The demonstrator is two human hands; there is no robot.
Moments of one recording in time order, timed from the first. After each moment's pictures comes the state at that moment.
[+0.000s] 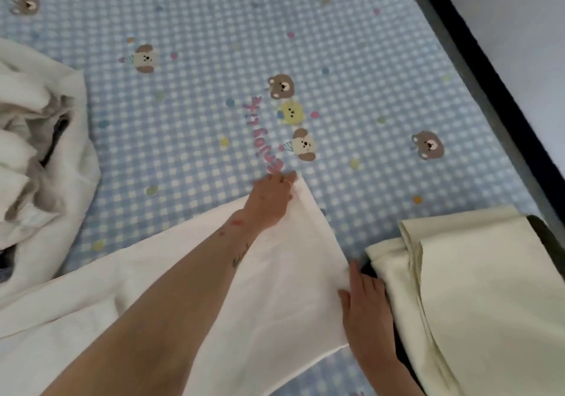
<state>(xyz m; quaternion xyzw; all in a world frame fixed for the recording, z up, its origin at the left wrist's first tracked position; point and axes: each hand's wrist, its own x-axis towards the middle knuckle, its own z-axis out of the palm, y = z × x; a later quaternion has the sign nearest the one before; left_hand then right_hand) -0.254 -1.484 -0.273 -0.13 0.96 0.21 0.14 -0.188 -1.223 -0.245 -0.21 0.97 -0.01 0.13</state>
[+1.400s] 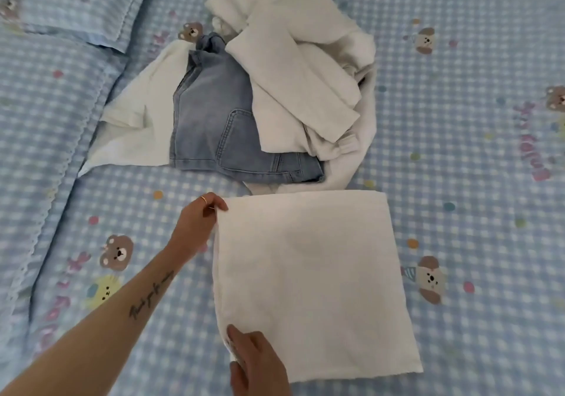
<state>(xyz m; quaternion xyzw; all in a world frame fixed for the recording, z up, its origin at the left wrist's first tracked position) 0.316 -1.756 -0.218 -0.61 0.63 0.47 -0.06 0.273 -1.494 -0.178 -0.48 0.72 -0.27 0.42</state>
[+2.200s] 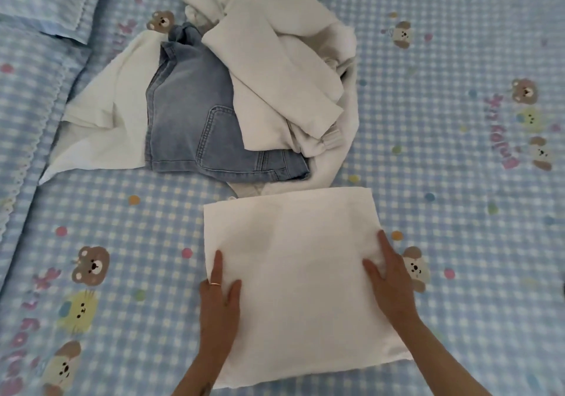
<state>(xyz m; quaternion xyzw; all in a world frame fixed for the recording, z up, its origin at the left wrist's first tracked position) 0.330 -1.601 -0.250 -0.66 0.62 0.42 -0.07 0.066 -1.466 -0.247 -0.22 0.89 -0.25 0.32</state>
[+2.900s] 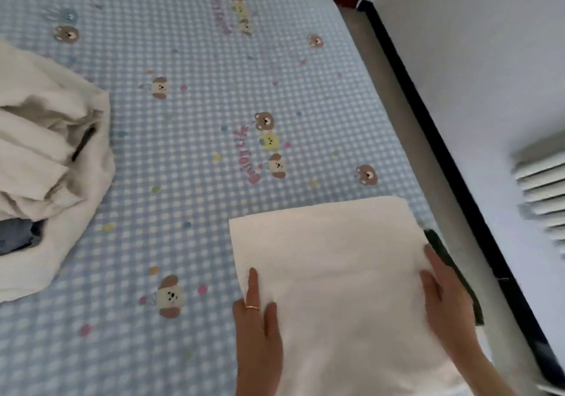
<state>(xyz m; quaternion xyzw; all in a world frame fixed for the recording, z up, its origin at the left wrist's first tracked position) -0.057 -1.294 -0.098 -0.46 0.66 0.58 -0.13 -0.253 -1.087 -0.053 -0.11 0.97 -0.20 0.04</state>
